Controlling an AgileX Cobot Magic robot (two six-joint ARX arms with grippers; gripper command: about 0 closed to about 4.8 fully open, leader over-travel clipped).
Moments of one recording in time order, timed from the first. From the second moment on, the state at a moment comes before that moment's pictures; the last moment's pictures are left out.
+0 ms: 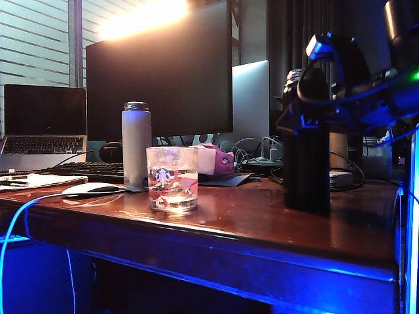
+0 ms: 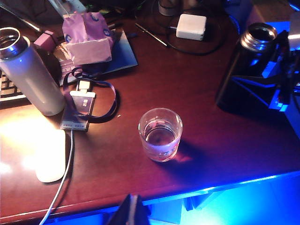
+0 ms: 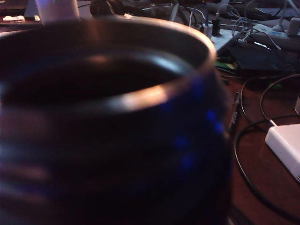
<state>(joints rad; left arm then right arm) -0.13 1.17 1.51 -0.95 0.49 0.39 0.30 1.55 0.54 0.91 -0.16 -0.03</state>
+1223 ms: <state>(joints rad) -0.13 1.17 1.51 -0.95 0.49 0.39 0.30 1.09 0.35 0.66 -0.15 -0.03</state>
